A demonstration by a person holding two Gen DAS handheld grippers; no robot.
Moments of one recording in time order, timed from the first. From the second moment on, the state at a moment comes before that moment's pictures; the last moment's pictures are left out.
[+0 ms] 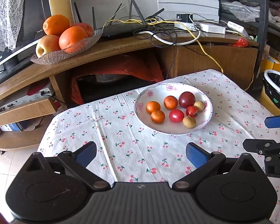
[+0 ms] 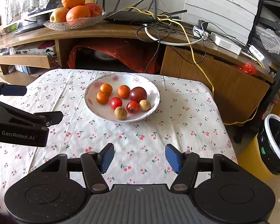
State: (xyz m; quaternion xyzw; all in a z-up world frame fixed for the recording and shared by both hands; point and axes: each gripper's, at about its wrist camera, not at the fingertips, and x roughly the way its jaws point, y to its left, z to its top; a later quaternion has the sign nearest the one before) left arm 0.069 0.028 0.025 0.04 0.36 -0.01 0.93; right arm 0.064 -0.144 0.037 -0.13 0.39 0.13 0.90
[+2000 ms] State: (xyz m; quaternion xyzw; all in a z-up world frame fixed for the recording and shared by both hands) left arm -0.011 0.010 0.028 0.05 0.36 -0.03 0.93; right arm -0.004 -0.151 0.047 -0.10 0.38 0.14 0.91
